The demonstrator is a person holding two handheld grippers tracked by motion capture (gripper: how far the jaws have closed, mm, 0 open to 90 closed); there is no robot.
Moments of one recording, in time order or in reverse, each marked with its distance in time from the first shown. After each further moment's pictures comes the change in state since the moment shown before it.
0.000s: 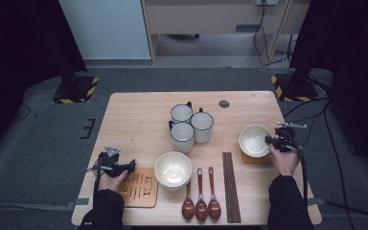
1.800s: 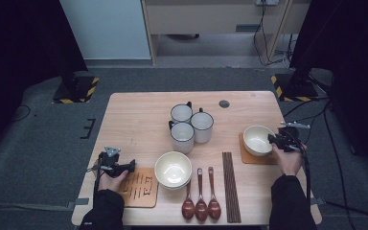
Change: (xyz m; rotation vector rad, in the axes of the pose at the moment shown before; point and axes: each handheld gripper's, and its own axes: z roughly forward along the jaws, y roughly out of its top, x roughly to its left) left arm 0.000 0.000 0.000 0.000 0.000 0.000; right arm -0.009 0.002 -0.005 -0.069 -0.048 -0.056
